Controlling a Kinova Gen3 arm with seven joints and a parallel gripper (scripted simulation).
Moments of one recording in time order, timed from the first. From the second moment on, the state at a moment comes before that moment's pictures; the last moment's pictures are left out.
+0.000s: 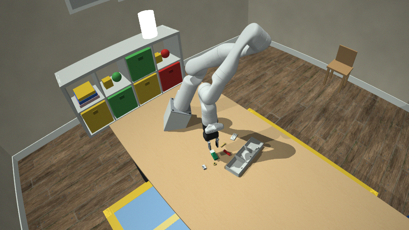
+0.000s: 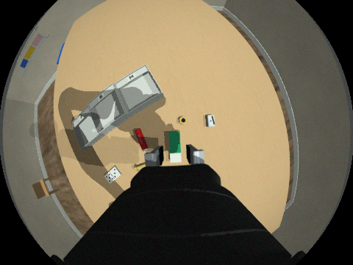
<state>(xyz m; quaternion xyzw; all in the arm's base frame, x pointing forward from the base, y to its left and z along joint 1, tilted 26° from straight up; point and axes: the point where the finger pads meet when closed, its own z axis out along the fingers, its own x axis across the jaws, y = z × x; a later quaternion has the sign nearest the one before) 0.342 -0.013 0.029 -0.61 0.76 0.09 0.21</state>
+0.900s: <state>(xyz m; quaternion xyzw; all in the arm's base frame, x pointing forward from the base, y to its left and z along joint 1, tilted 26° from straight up) 0.350 0.009 -0.025 -0.60 0.76 0.09 0.21</state>
